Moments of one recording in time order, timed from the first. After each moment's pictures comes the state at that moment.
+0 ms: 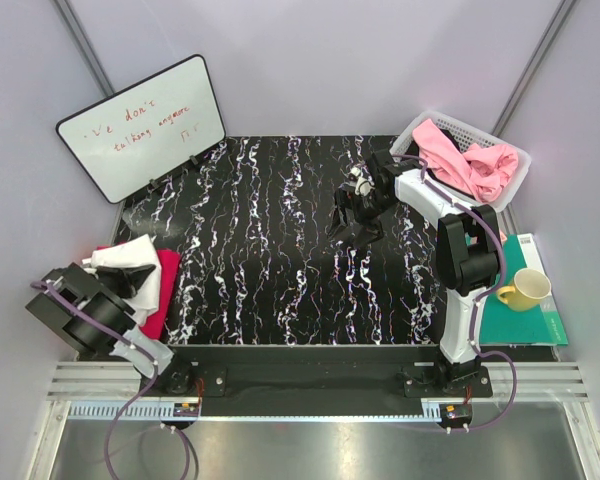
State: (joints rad) left arm 0.97 1.60 0.66 -0.26 1.01 -0.70; right arm 0.33 2.01 1.60 -0.92 -0.63 0.30
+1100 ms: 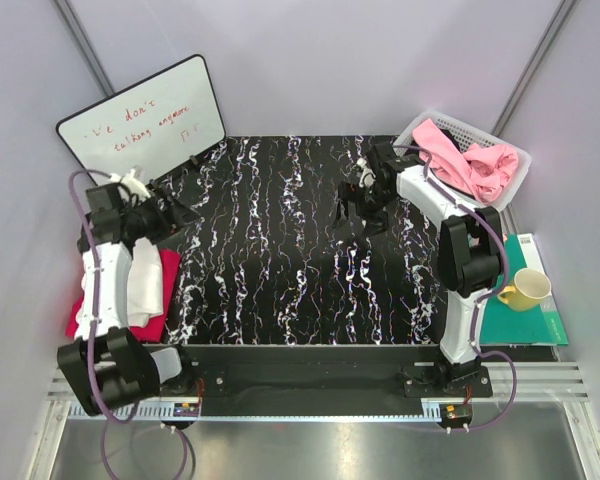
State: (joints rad) left arm 0.37 1.16 0.97 -0.54 0.70 -0.31; right arm 0.33 2.01 1.63 -0.91 -0.49 0.35
